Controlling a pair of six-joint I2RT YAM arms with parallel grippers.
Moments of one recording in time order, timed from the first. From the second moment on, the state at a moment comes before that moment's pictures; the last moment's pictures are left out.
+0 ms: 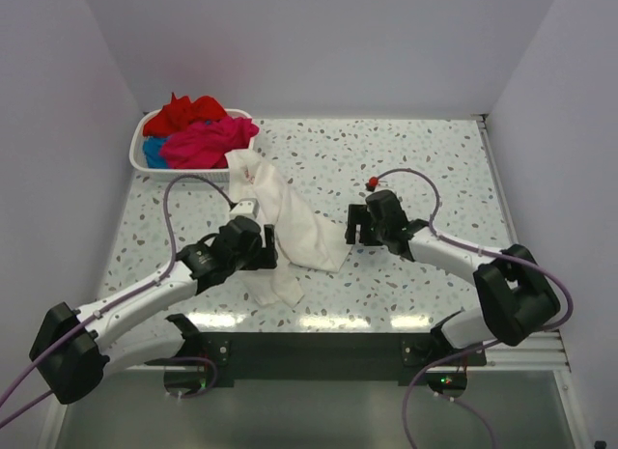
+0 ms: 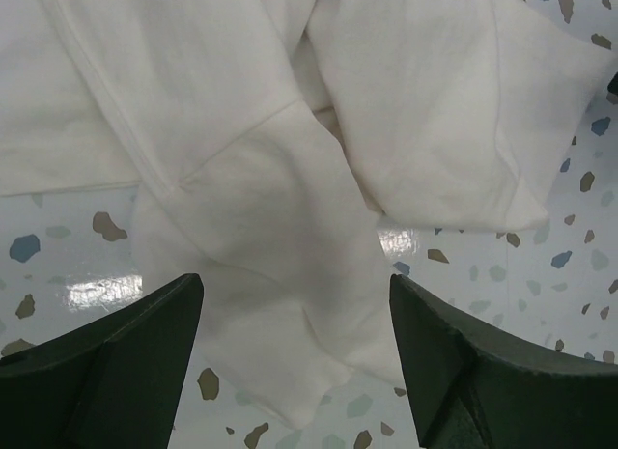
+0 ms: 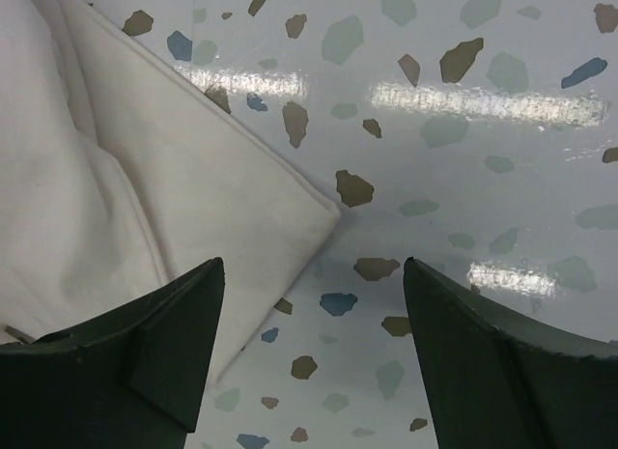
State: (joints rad) left arm -0.73 1.03 0.63 -0.44 -0.27 -0.65; right arm 0.55 1.42 0.72 -0.12 0.12 0.50
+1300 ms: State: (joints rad) left arm -1.15 1.22 0.56 -0.45 -0.30 -0.92; right arm 0.56 1.64 0.80 -0.01 0.06 0.53
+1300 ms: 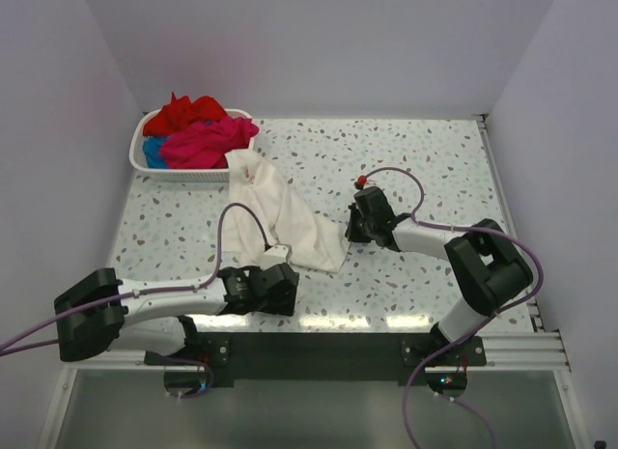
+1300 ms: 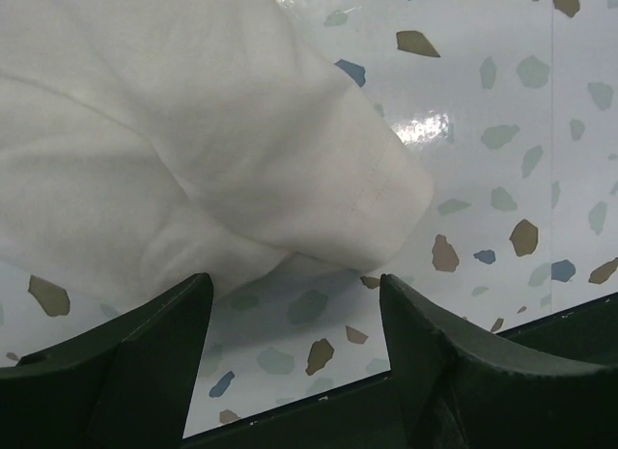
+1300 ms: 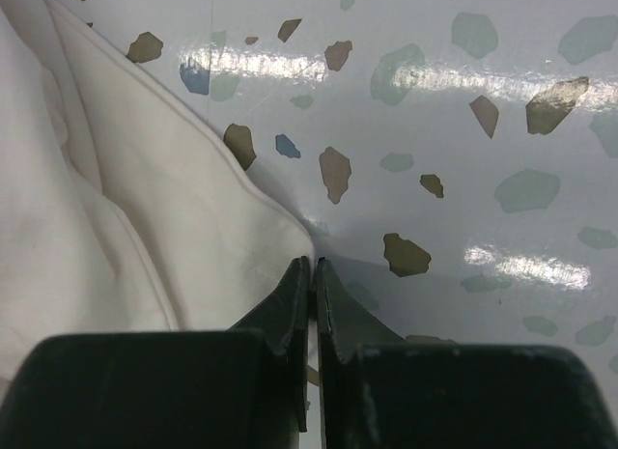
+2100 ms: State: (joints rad) left arm -1.18 1.29 0.66 -0.42 -0.36 -0.93; right arm 0.56 1.64 0.79 -0.01 0.06 0.53
